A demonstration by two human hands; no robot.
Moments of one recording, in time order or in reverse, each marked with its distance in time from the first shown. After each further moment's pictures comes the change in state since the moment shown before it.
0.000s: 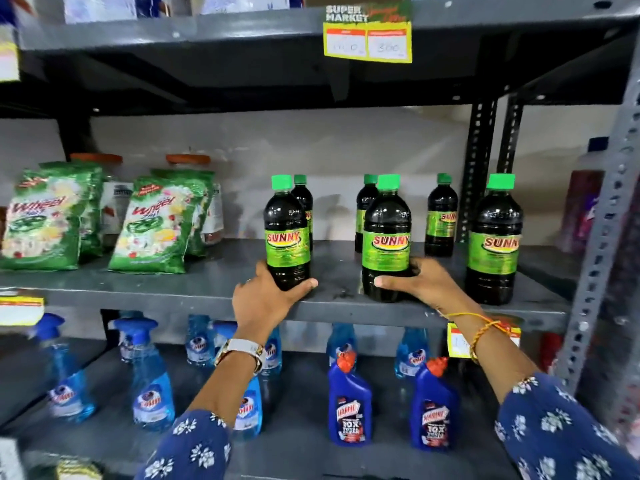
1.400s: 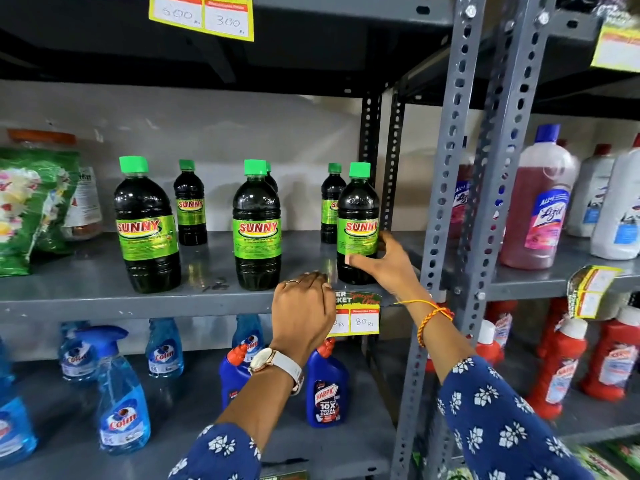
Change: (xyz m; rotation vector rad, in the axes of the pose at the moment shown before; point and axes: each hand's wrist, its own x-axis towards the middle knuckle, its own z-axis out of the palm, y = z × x) left_hand -0.111 0.196 0.069 -0.120 -0.098 0.519; right_hand -0.043 0.040 -0.112 -0.023 0.380 0.019
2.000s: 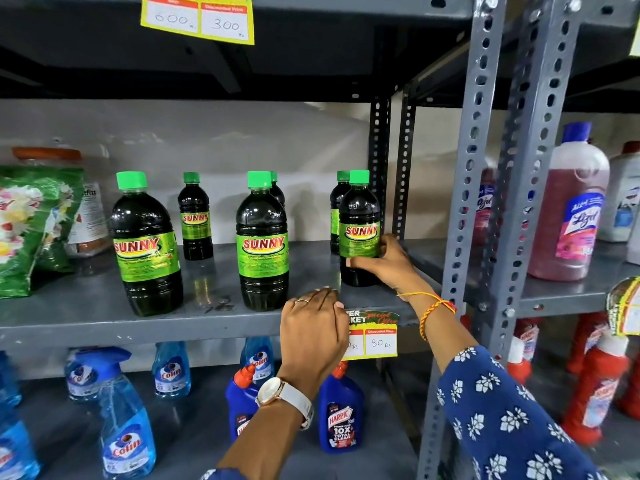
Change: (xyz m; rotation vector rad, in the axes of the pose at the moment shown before) left_hand 0.001 -0.002 0.005 0.039 -0.021 0.008; right_hand 0.046 0.008 0.017 0.012 -0.046 0.051
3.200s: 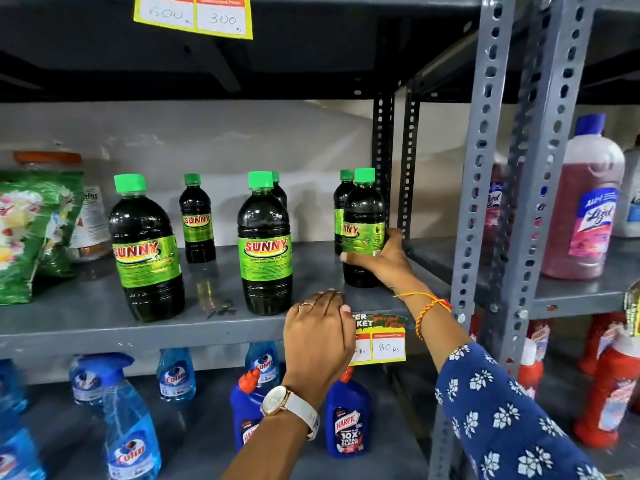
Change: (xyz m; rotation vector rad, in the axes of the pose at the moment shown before) left_hand 0.000 0.001 -0.001 0.001 -0.040 -0.024; right_hand 0.015 0.005 0.016 0.099 0.072 0.022
